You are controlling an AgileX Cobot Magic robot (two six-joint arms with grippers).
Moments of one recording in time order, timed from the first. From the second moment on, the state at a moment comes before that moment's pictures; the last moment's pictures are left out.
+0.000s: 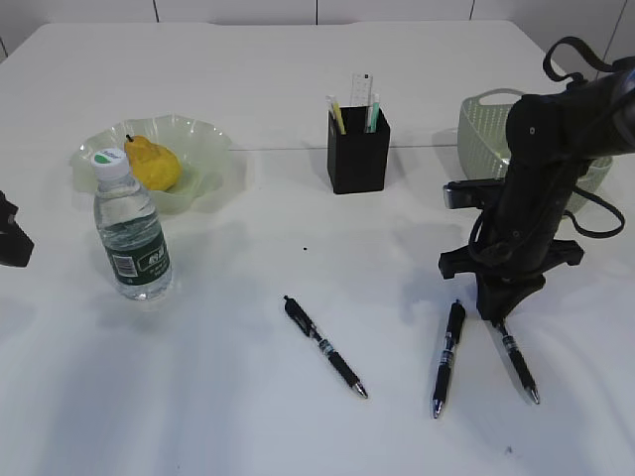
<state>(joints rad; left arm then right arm) -0.15 1.32 -0.87 -0.12 0.70 0.00 0.16 2.12 -1.40 0.02 0.95 0.06</state>
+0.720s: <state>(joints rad) -0.15 1.32 -0.87 -0.12 0.70 0.00 0.16 2.03 -1.47 0.02 0.95 0.06</state>
